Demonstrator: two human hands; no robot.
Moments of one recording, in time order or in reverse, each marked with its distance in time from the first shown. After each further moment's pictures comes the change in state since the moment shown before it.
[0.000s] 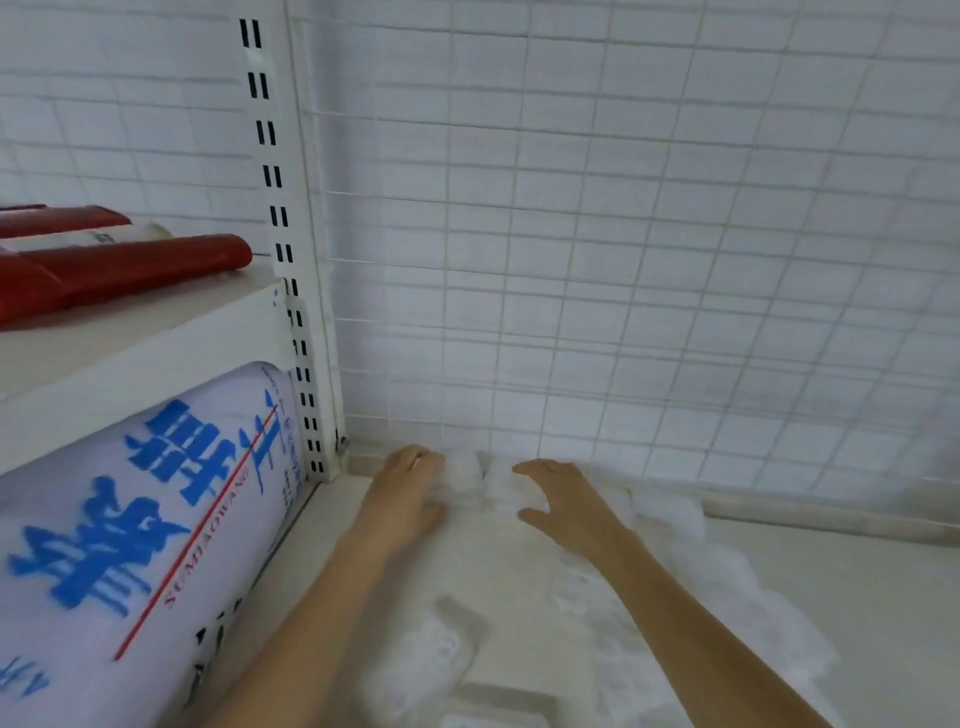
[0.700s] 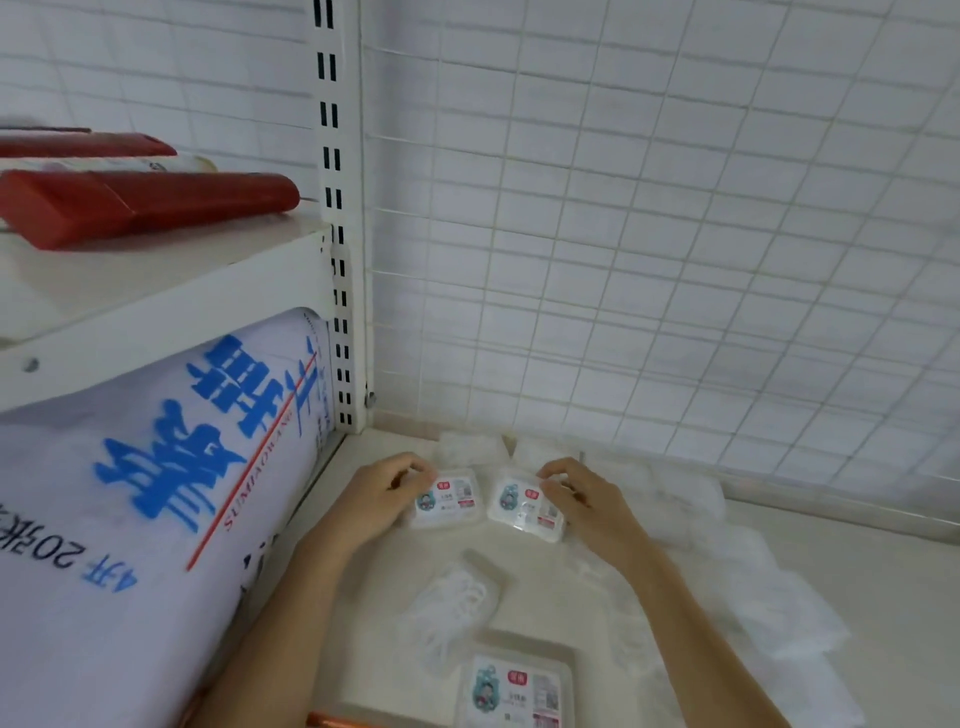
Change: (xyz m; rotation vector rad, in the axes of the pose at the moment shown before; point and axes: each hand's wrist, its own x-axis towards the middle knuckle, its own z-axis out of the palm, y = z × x) left_hand -0.070 -0.008 -0.034 -0.573 -0.068 -0.229; right_hand -0.044 -0.027 0.008 0.602 0.038 0.161
